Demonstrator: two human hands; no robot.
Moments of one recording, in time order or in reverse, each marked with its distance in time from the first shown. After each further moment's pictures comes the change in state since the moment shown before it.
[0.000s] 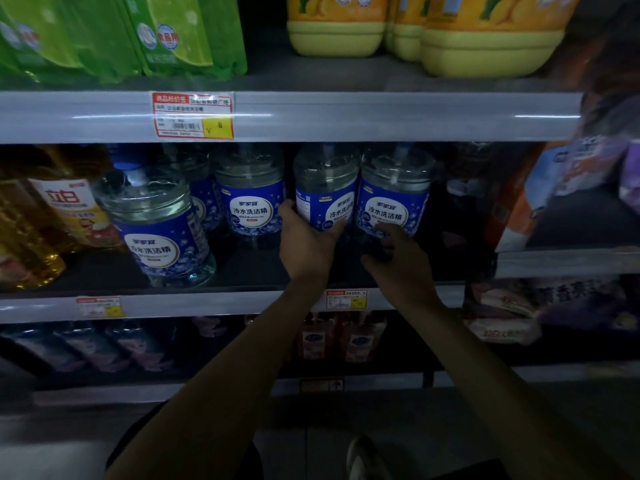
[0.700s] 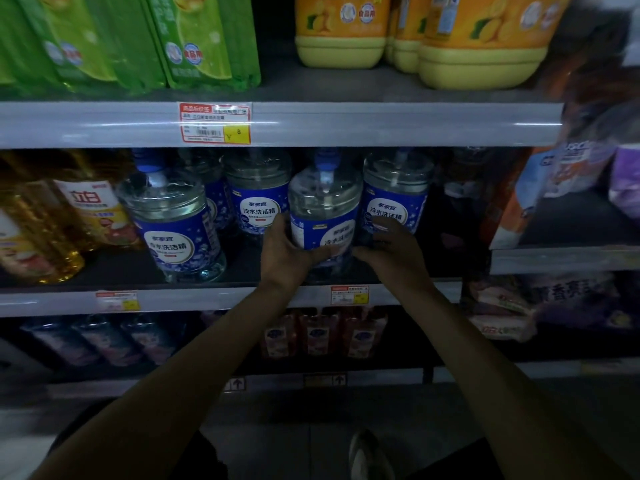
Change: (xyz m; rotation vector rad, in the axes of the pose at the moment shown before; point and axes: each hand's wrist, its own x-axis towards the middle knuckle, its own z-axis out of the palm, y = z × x) left_hand -0.007 -0.004 -0.067 -0.084 -0.296 -0.015; right_hand -0.008 -0.020 -0.002 0.320 -0.073 0.044
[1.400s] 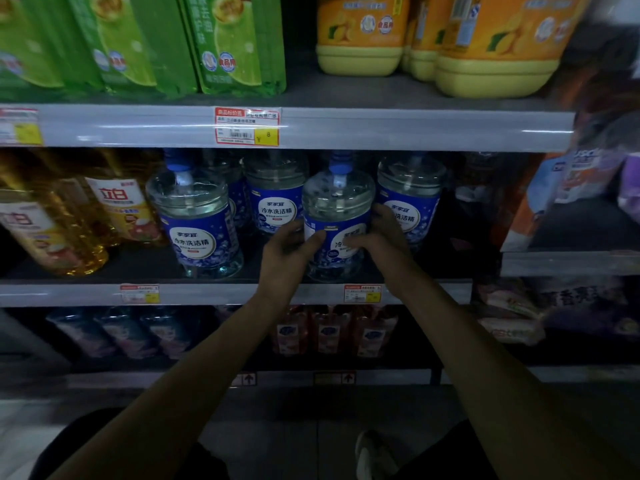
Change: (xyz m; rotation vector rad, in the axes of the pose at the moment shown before) left_hand -0.028 0.011 -0.030 -0.302 -0.049 -0.092; right_hand 0.021 -0.007 0.032 0.311 -0.148 -0.037
